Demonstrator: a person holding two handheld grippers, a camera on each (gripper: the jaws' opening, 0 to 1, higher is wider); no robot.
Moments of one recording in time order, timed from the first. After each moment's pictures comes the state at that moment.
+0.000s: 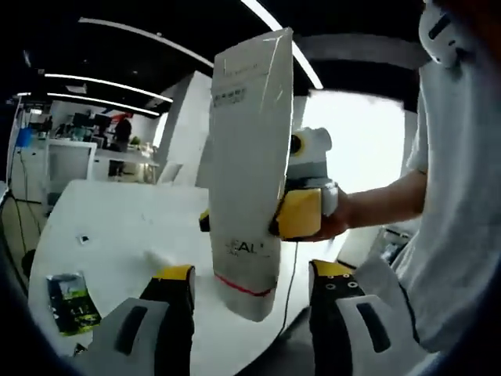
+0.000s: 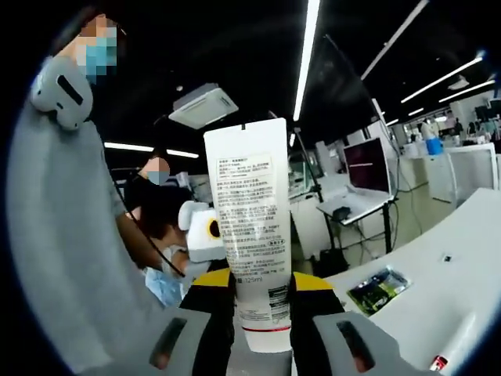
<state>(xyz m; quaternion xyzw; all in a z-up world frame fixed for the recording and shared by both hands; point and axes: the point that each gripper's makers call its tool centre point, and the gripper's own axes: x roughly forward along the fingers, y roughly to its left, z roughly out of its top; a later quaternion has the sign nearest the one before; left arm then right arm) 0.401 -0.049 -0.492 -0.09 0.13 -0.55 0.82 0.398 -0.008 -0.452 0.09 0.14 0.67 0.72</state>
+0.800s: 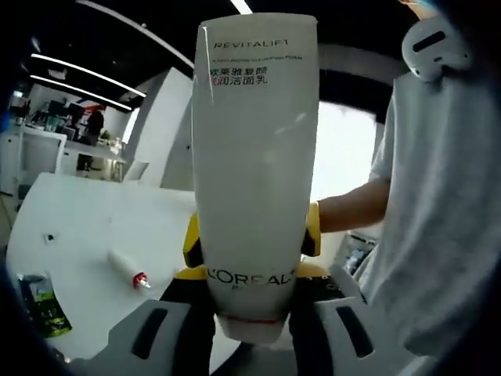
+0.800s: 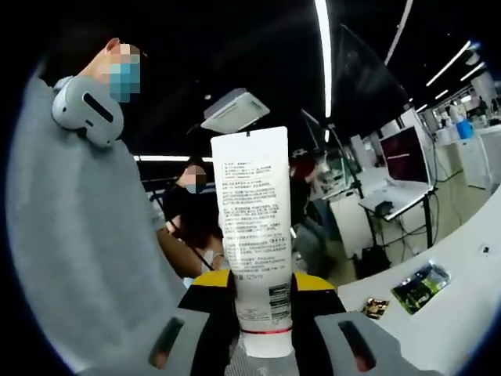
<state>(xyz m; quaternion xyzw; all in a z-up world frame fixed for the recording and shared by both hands) 0.368 -0.070 -0.474 -0.12 0.11 -0.62 0.77 0.365 -0.006 -0.439 0.15 0.14 0.73 0.65</state>
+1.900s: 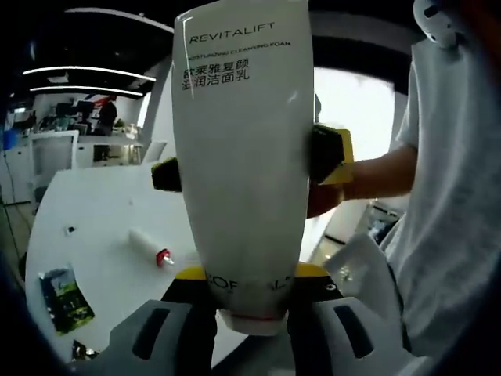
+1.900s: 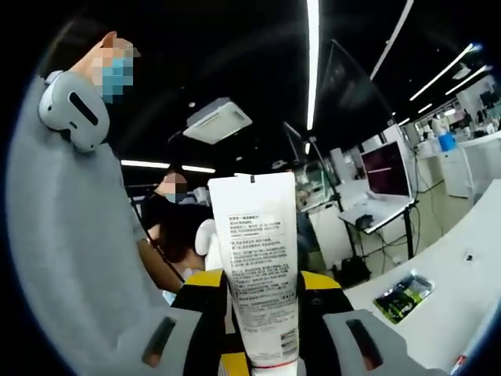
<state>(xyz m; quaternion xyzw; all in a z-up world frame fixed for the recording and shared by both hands) 0.376 -0.068 -0.513 -0.03 0.18 -0.58 0.79 0.383 0.005 -0.428 0.14 0.13 0.69 0.70</state>
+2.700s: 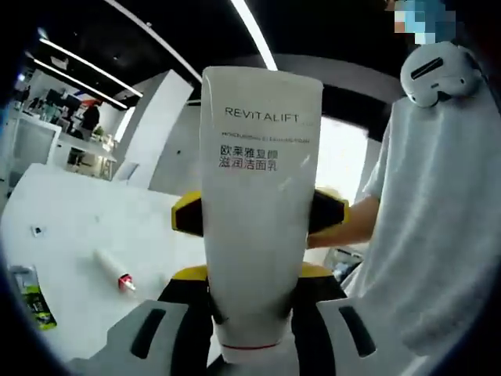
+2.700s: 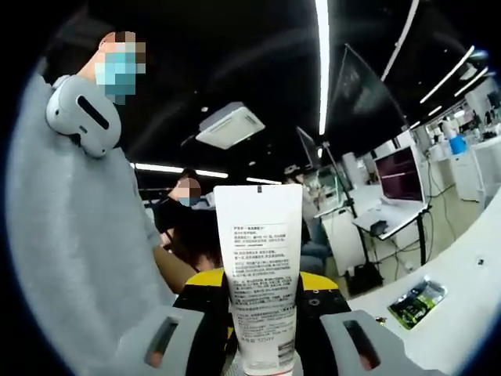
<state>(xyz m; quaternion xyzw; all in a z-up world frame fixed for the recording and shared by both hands) 0.361 -0.067 -0.460 -0.17 0.11 -0.64 0.74 0.367 0.002 -0.413 0.18 0.10 0.71 0.67</state>
